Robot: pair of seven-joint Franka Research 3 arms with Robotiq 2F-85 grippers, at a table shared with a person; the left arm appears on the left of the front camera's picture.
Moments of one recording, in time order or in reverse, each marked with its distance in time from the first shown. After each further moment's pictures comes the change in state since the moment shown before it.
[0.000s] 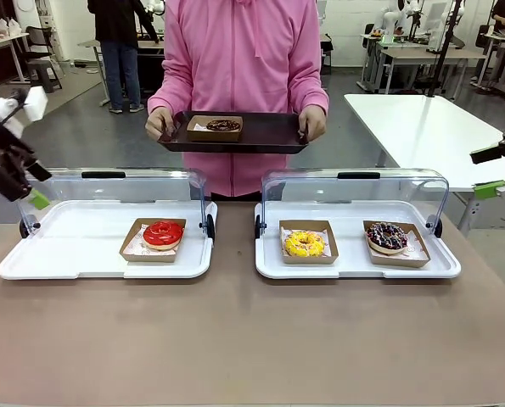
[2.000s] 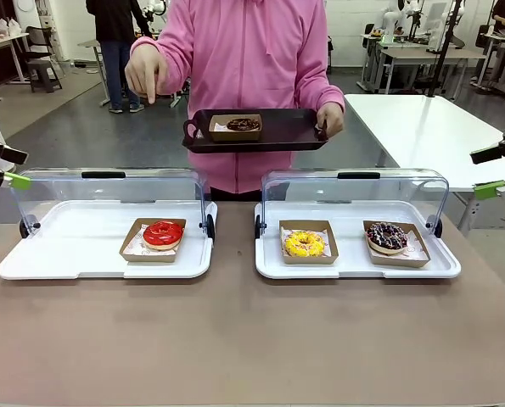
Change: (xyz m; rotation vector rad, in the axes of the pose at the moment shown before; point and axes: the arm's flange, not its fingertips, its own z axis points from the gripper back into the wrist) left arm -0.062 0.012 0.018 0.092 -0.438 0.061; right arm 0.000 0.000 0.000 0.001 0.000 0.000
